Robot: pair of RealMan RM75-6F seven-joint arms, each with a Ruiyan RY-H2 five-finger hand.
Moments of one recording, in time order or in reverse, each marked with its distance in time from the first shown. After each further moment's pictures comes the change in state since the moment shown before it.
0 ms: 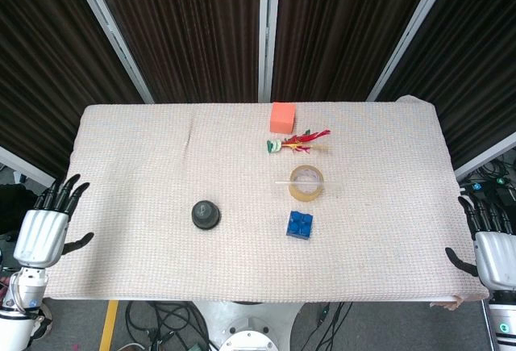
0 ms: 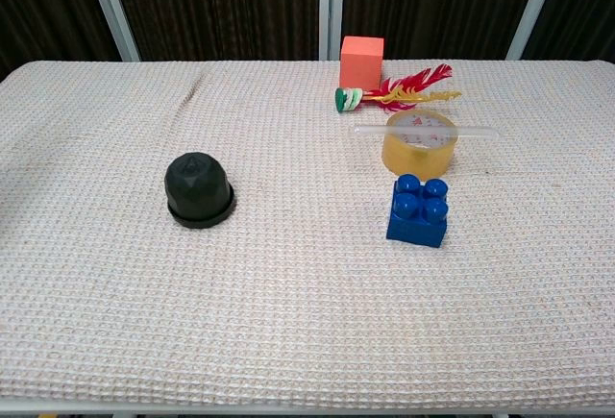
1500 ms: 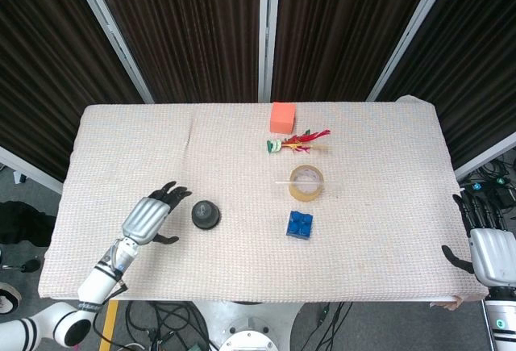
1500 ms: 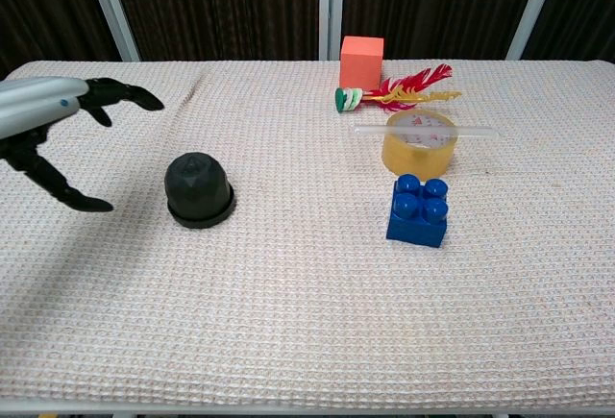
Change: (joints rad) left arm -0.330 -0.262 -0.046 0.070 -0.129 -0.494 -0.050; right arm 0.020 0.005 0.006 -0.012 0.006 -0.023 -0.015
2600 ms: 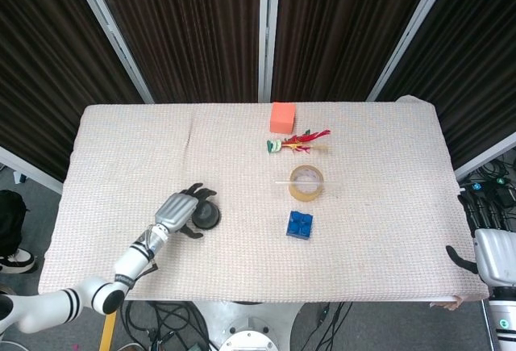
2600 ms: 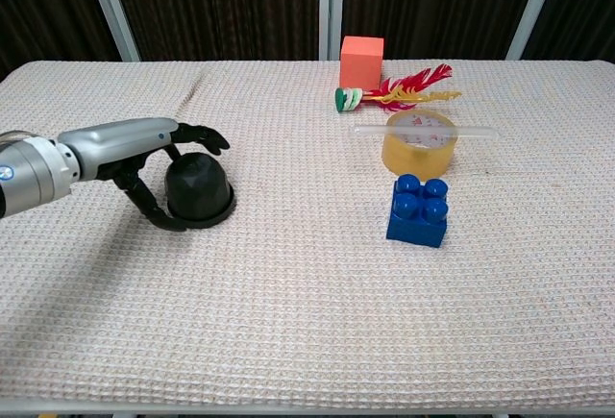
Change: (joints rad) left arm -0.174 -0.178 -0.021 0.237 -0.133 -0.207 -0.120; right arm -0.001 0.001 -0.001 0.020 0.019 -0.010 0.015
